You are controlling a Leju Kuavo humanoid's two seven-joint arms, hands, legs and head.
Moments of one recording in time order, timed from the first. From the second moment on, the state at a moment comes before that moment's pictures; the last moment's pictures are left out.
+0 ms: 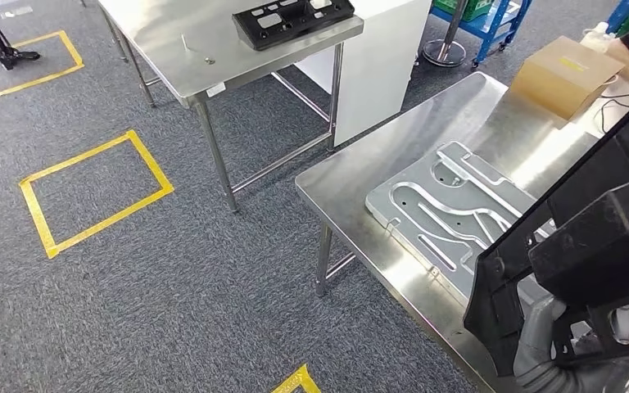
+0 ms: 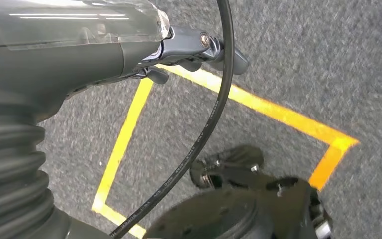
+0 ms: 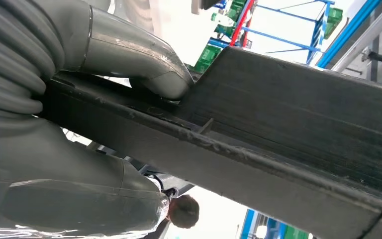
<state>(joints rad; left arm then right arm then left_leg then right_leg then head) 0.08 -0.35 1.32 -0.83 -1.57 -0.29 -0.56 0.37 0.28 0.08 -2.36 0.60 -0.29 -0.29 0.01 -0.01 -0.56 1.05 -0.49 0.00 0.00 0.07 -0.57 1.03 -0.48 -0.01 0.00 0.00</state>
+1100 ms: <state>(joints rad) 0.09 -0.35 1.31 -0.83 -1.57 -0.27 -0.49 0.38 0.28 0.08 -2.36 0.77 -0.32 -0.22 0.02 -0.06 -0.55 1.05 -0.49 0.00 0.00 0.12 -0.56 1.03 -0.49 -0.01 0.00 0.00</state>
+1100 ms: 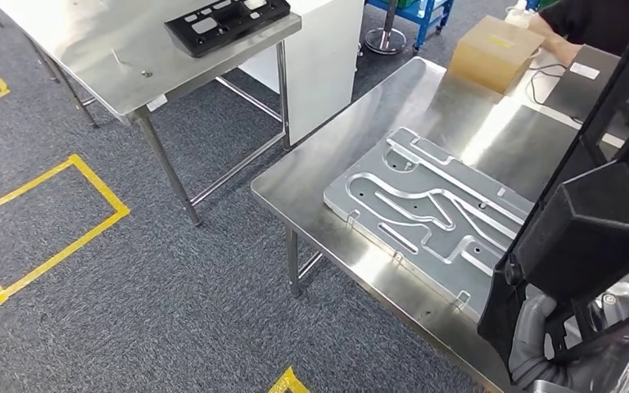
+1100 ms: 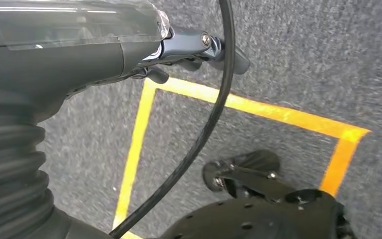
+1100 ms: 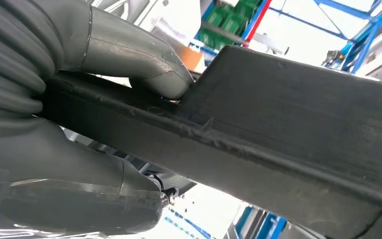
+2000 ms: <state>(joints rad) 0.09 -0.35 1.30 -0.83 -1.57 -0.27 -0.46 0.38 0.28 0.08 -2.38 0.78 -0.33 -0.18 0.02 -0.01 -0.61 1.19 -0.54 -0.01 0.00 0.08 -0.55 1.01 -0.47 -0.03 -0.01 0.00</state>
